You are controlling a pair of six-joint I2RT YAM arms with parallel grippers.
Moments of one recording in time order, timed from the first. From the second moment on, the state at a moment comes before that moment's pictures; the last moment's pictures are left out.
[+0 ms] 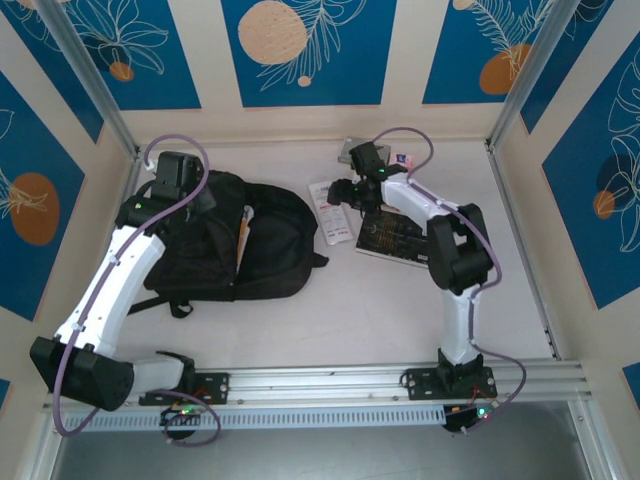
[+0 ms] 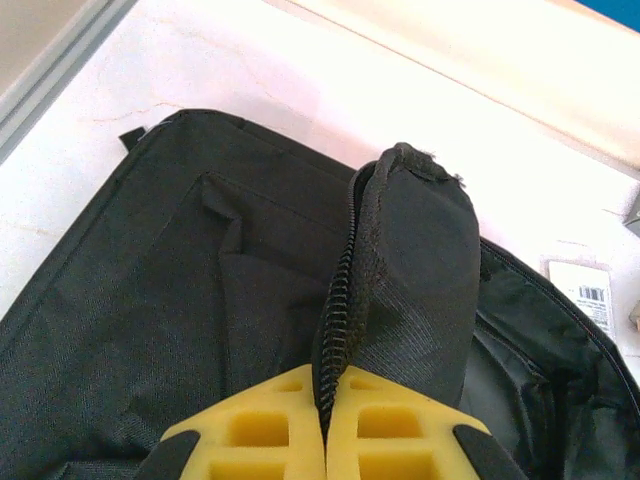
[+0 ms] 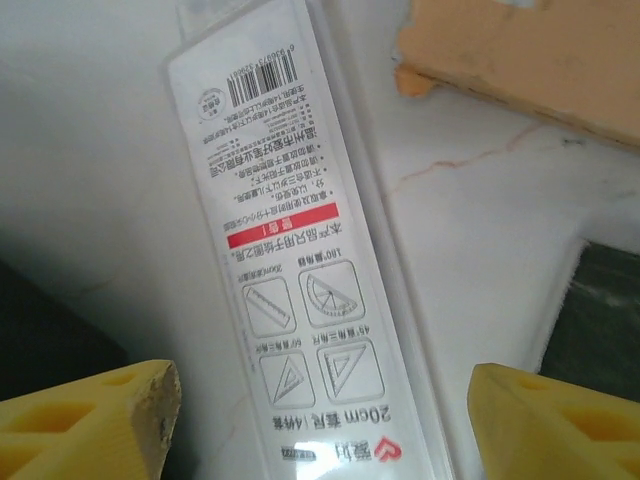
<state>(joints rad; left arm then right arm) -0.27 1.26 1.34 -0.86 -0.35 -0.62 0.41 2.07 1.65 -0.63 -0.11 0.51</state>
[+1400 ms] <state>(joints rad) -0.26 1.22 1.25 -0.78 -0.27 -0.63 0.48 1.74 1.14 -0.64 -0.44 0.61</state>
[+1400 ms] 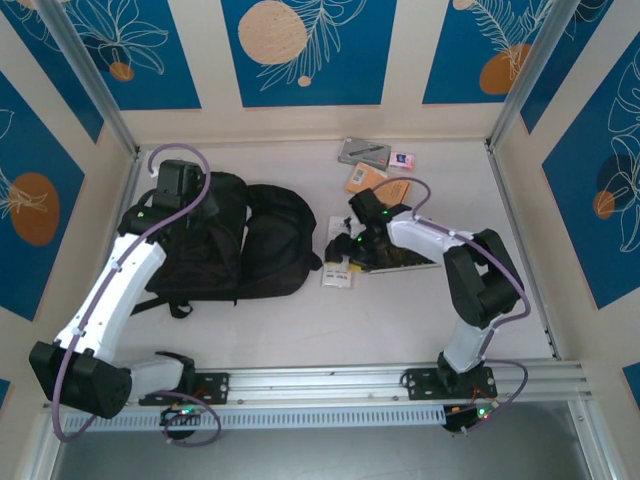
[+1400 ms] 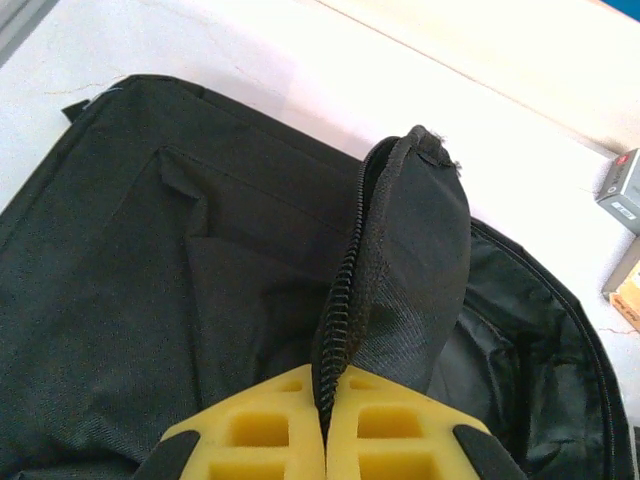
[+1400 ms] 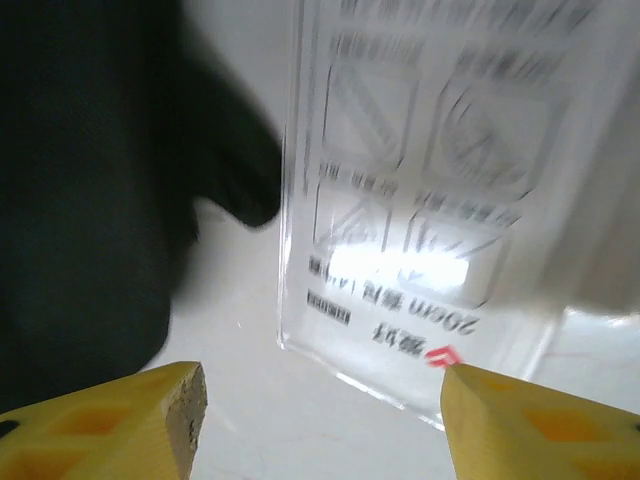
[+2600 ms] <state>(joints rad) -0.26 1.25 1.12 -0.59 0.08 -0.63 0.38 1.96 1.25 -0.52 -0.44 0.59</state>
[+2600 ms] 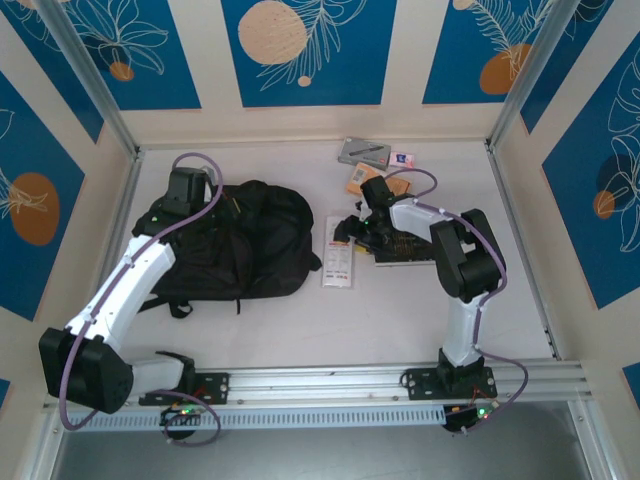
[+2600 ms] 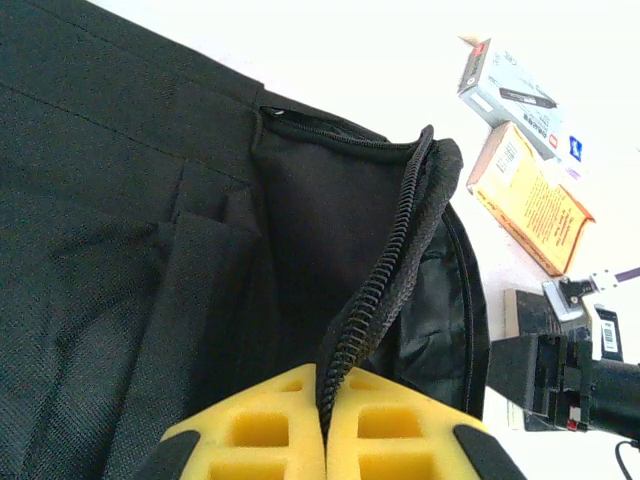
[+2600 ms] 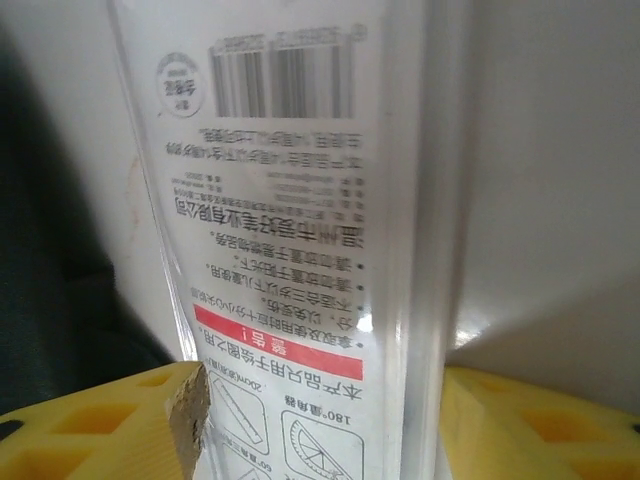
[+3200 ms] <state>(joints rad) -0.26 1.26 1.11 -0.59 0.10 -0.63 0.35 1.98 1.16 -0.28 -0.90 0.57</state>
